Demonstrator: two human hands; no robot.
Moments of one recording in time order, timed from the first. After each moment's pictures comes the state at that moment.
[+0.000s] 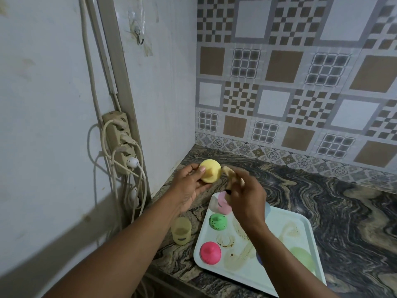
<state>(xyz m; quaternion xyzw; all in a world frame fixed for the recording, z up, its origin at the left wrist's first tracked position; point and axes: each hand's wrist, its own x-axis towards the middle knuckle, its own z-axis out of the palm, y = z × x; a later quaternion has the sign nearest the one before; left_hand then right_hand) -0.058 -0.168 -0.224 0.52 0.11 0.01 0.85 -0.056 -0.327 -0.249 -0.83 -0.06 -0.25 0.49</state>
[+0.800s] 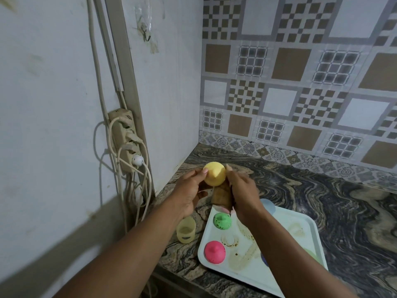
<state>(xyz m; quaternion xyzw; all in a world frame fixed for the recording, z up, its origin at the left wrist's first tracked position) -0.064 -0.162 -0.236 0.55 0.16 -0.01 0.82 -0.045 -0.303 -0.230 -0.66 0.06 0.08 0.75</state>
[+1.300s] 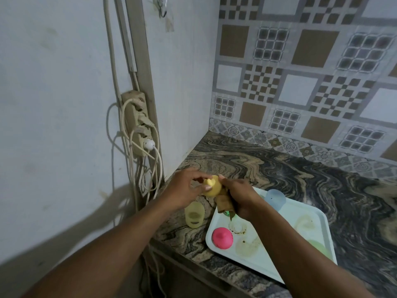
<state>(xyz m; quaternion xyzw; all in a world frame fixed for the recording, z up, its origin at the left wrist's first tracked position) -0.087 -0.106 -0.280 0.88 -0.03 0.09 0.46 -0.044 -0.288 -0.269 -0.68 0.06 0.26 0.68</state>
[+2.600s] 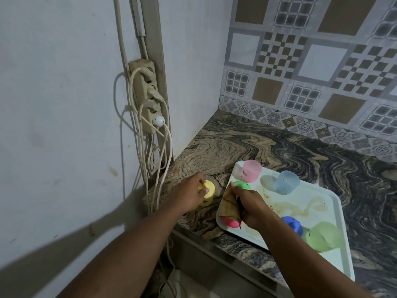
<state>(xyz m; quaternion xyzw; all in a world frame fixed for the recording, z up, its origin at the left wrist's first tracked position) -0.105 -0.101 -0.366 0.94 0.07 0.00 0.33 -0.071 -0.294 -0.352 -0.65 0.16 0.26 0.69</state>
